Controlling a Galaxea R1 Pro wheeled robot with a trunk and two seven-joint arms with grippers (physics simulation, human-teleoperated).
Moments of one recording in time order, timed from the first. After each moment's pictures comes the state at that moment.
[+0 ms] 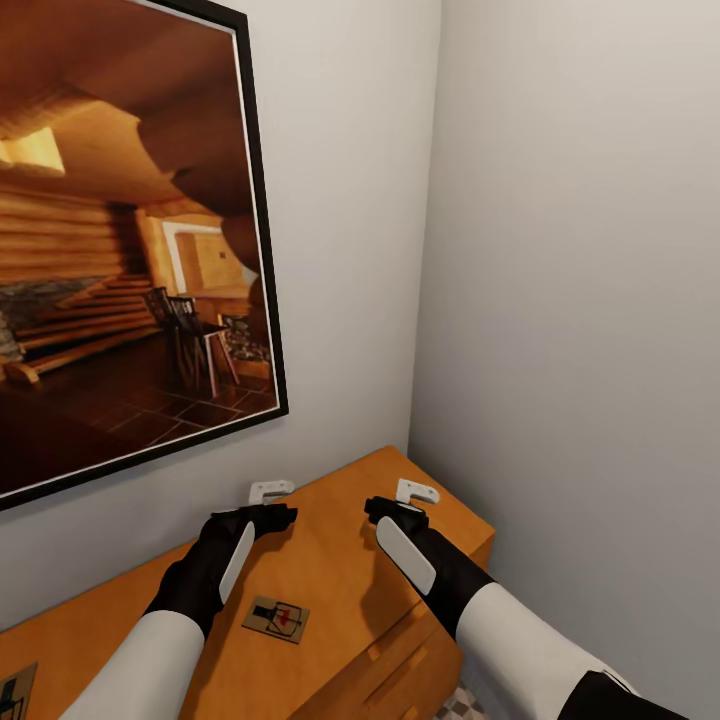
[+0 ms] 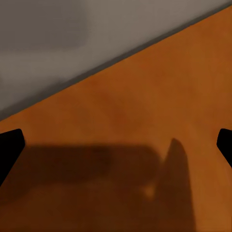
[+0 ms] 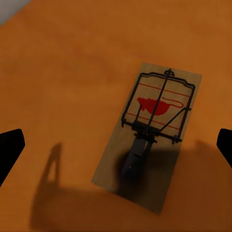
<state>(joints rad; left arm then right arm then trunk) -0.65 -0.09 0.05 -0.83 0.00 0.56 0.00 -0.77 0.17 0.61 -0.71 -0.88 0.27 -0.71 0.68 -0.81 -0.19</state>
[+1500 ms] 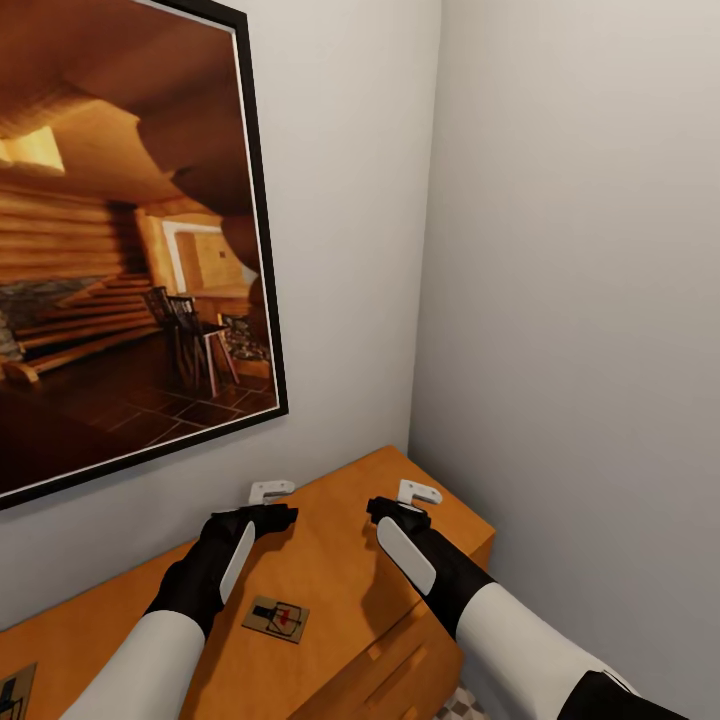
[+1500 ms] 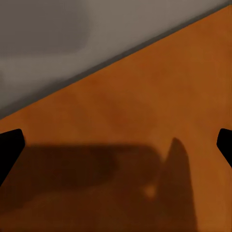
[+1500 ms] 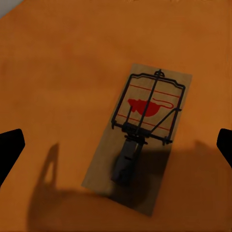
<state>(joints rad) -0.65 -0.09 0.05 -0.83 0.00 0.56 0.00 -0.77 0.17 0.61 -0.70 -0.87 0.26 -0.73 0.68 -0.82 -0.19</state>
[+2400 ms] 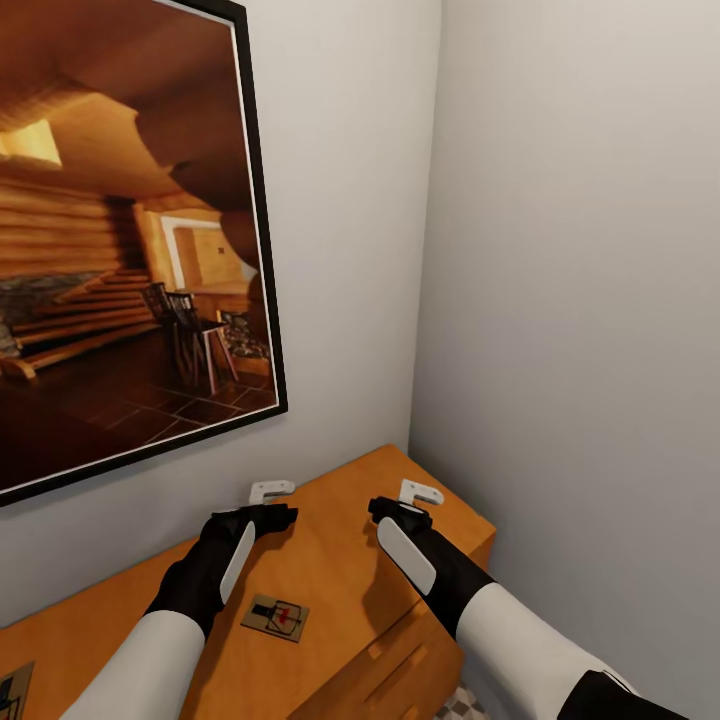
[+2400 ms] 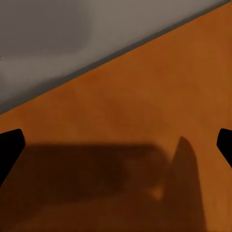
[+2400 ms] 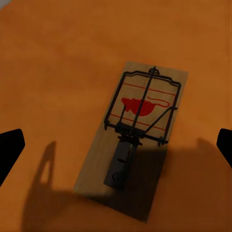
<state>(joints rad) -0.65 -0.09 0.05 -0.83 0.00 0.56 0.00 -0.77 0.17 0.61 -0.70 -0.88 0.24 -0.73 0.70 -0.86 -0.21</state>
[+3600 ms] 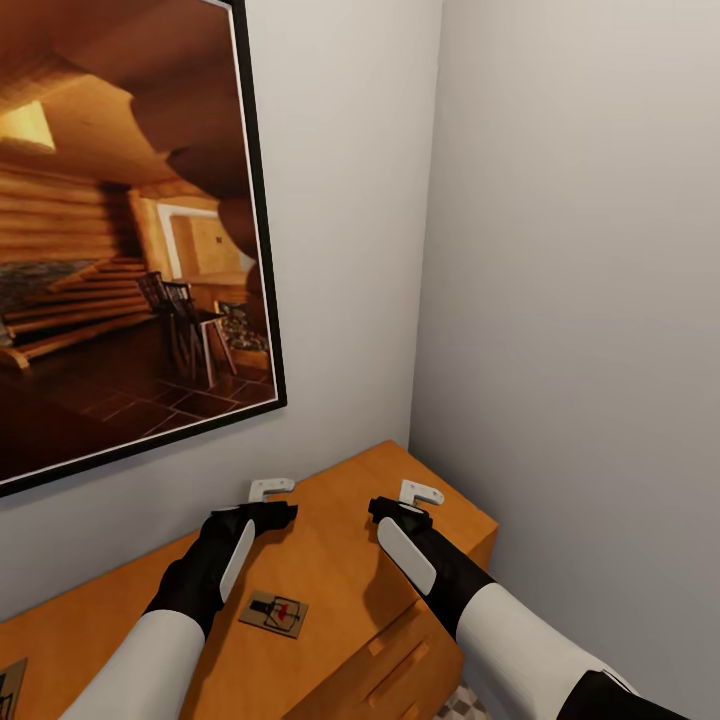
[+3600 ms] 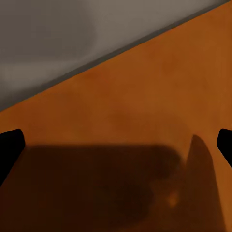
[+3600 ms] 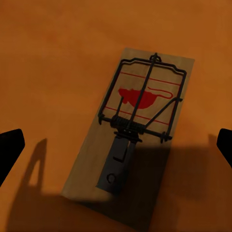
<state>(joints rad) -0.65 -0.09 0.05 -0.84 0.00 0.56 0.00 -0.77 0.17 0.61 -0.70 -0.88 0.25 -0.73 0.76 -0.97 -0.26</state>
